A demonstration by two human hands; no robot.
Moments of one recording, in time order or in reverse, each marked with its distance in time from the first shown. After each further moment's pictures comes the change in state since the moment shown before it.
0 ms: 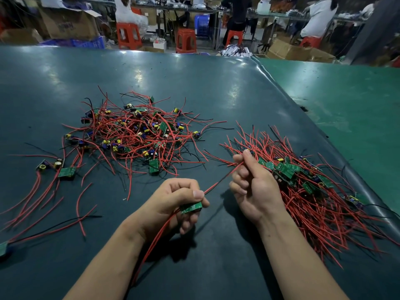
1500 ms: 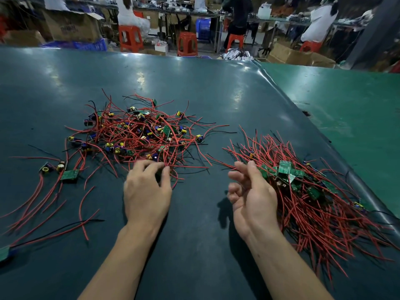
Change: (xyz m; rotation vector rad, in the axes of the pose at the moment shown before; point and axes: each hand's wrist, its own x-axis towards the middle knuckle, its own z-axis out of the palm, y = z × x) left_hand 0.019 -0.012 -0.036 1.192 1.118 0.324; right_hand -0.018 0.018 0.013 -0.099 0.258 -0.131
